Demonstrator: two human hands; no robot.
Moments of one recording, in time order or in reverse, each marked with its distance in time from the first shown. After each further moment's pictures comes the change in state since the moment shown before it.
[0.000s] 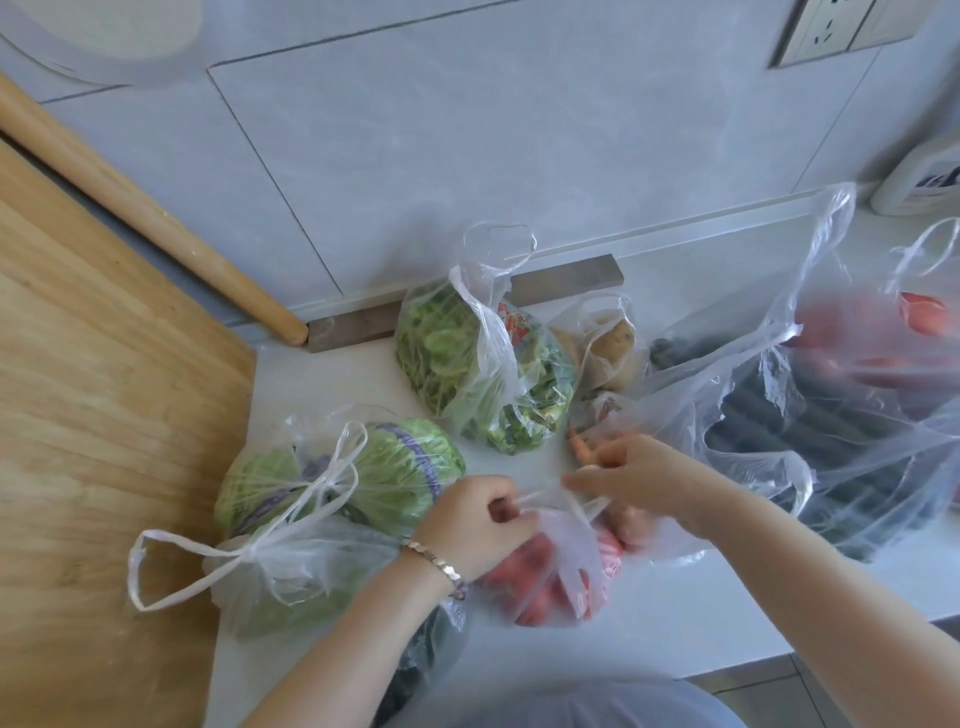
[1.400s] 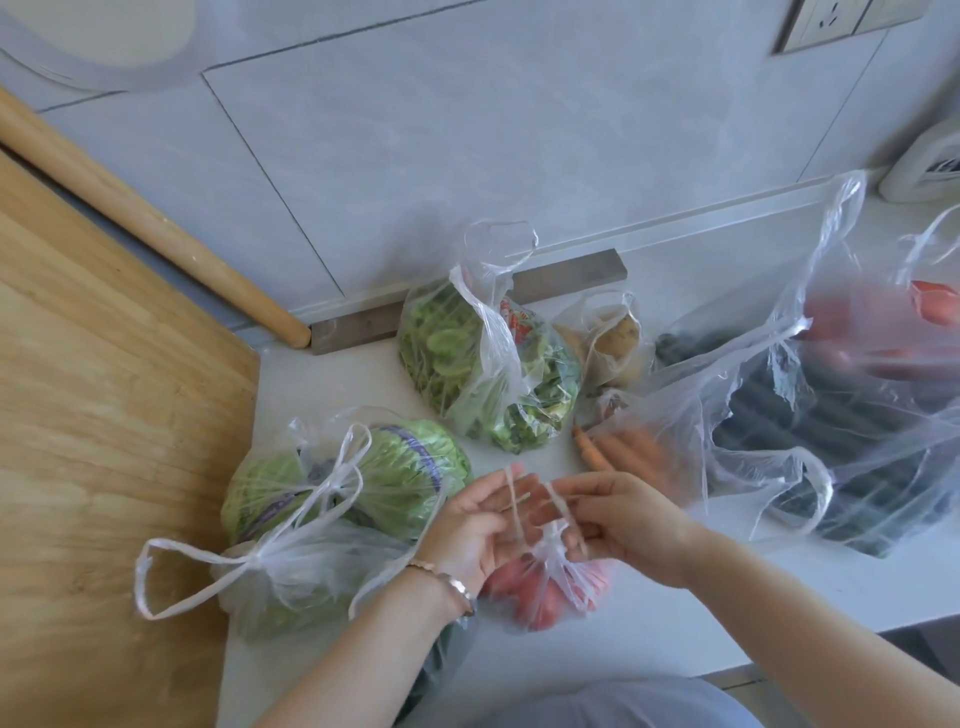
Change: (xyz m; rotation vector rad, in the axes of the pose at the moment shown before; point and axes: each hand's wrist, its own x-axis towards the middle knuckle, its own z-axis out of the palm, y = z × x) left_hand -0.005 -0.004 0.008 -1.244 -0.063 -0.414; right_hand 0.001 0.011 0.037 0.816 -0.276 -0.036
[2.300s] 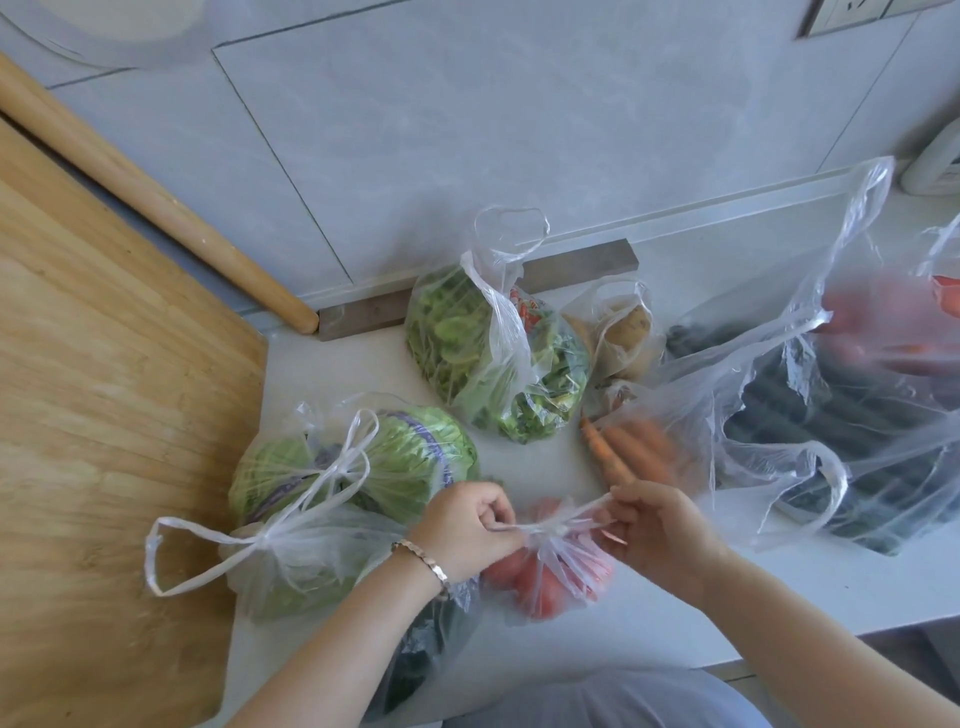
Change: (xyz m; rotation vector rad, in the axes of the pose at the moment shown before) left_hand 0.002 0.003 -0.024 1.265 0.019 0.266; right_hand 0.011 0.039 -0.030 0.506 0.156 -0.022
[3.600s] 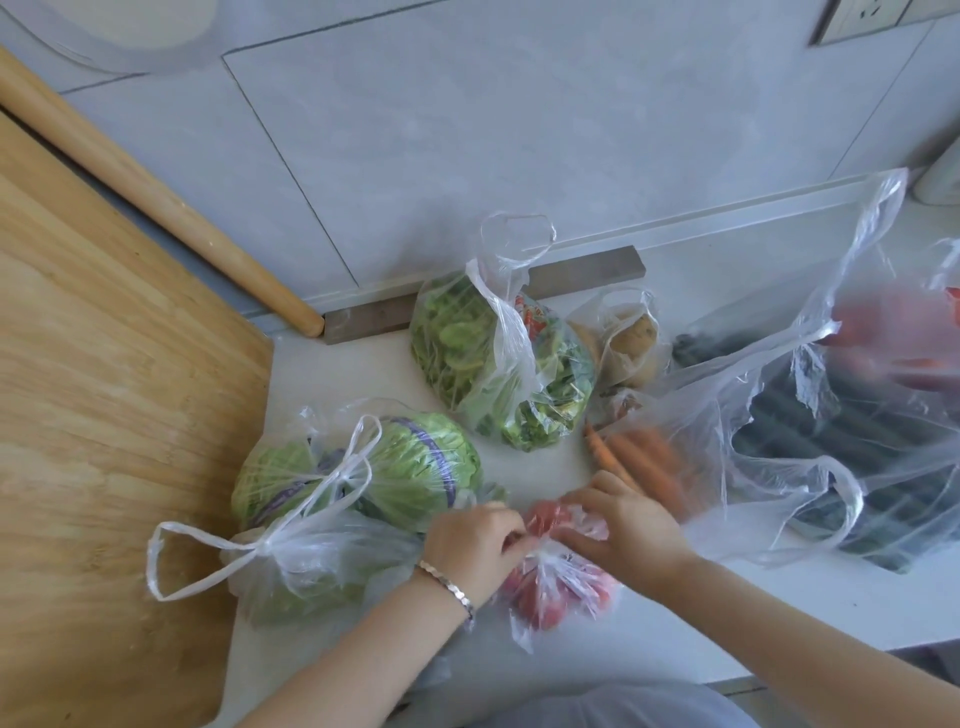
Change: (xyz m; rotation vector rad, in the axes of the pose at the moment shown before) left_hand 0.009 -0.010 0.018 0.622 0.118 0.177; right_hand 0.019 0.012 0.003 -1.721 0.133 -0.610
